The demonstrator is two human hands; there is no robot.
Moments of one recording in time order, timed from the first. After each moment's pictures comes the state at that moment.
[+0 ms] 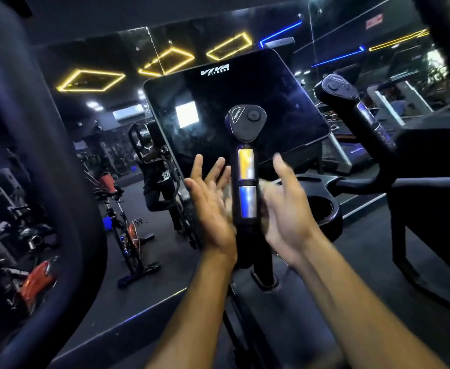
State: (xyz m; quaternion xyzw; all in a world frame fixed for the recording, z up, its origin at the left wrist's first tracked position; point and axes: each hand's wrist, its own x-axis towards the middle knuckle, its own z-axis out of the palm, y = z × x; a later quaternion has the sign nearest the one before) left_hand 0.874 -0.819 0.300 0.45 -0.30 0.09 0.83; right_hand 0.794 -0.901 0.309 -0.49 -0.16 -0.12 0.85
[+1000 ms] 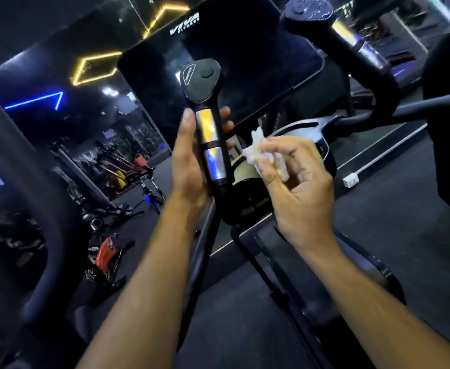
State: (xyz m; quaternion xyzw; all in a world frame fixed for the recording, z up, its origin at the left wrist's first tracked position) left_hand 0.851 -0.817 0.342 0.62 -0.31 -0.01 0.72; right_hand 0.762 -0.920 0.246 -0.55 -0.08 -0.56 0.62
